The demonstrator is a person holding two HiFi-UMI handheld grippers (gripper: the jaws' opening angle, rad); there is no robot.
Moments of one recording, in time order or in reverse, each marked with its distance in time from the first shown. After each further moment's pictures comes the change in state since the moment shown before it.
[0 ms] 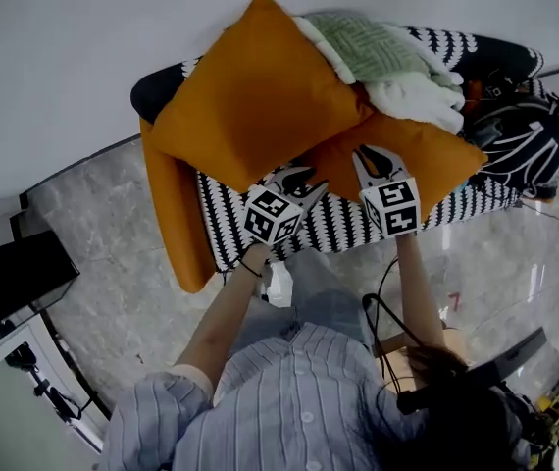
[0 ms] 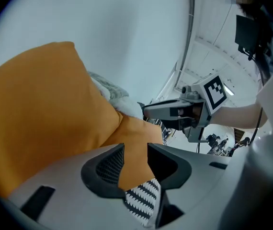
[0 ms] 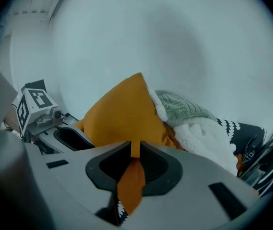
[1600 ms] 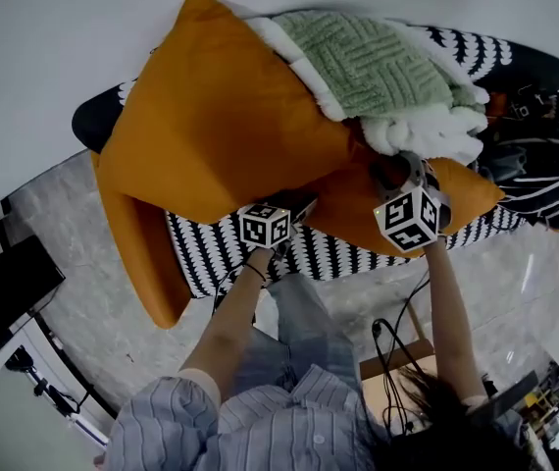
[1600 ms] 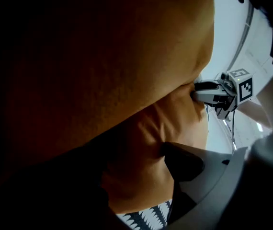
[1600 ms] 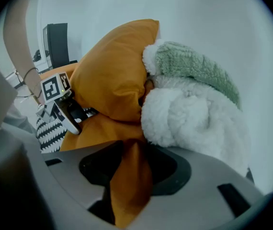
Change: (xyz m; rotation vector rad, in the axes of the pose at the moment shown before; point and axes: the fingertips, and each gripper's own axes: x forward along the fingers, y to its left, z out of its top) left arm 0.154 0.150 -0.133 -0.409 0.083 0.173; right arm 0.112 -0.133 -0.076 -0.493 0.297 0.030
